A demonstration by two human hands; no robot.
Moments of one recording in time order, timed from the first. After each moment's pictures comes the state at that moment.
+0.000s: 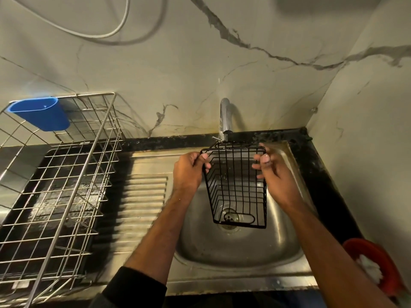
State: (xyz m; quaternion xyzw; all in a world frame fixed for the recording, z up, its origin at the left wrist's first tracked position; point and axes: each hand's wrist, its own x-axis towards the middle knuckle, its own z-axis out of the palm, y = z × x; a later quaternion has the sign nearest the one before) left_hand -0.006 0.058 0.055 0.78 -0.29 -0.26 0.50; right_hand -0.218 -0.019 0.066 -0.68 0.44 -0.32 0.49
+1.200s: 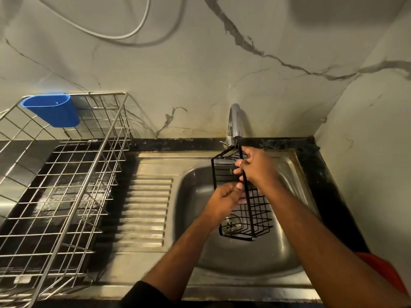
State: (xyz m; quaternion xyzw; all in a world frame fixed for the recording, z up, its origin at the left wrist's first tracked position) left_hand -0.072 0.075 0.022 0.61 -0.29 -0.52 0.52; right_hand -0.134 -0.049 0.065 -0.71 0.49 -0.21 0.46
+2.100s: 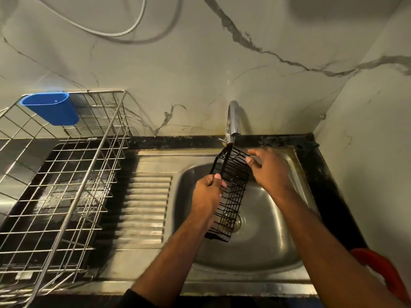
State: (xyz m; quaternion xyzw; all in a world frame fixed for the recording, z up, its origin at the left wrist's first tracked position) left_hand -0.061 0.087 0.047 0.74 -0.17 -0.39 0.52; right_hand -0.170 -0.048 0.067 -0.81 0.48 -0.22 0.25
